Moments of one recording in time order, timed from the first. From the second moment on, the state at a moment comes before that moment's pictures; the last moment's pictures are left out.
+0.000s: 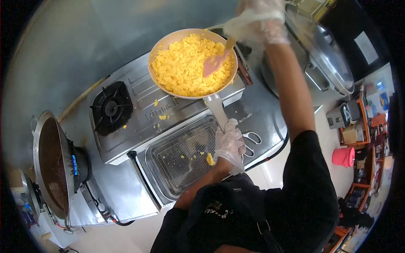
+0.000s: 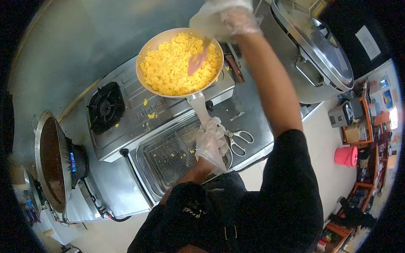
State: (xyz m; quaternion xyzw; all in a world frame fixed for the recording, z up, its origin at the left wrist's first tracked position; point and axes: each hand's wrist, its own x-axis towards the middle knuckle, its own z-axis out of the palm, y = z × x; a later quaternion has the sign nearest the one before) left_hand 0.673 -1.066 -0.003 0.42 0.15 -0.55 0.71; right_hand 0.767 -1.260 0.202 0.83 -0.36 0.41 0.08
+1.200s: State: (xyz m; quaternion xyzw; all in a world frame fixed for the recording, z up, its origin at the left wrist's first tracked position) left_hand 0.674 -1.071 0.007 0.41 0.16 -0.57 0.69; right_hand 0.812 -1.273 0.136 0.87 -0.03 0.26 -0.42
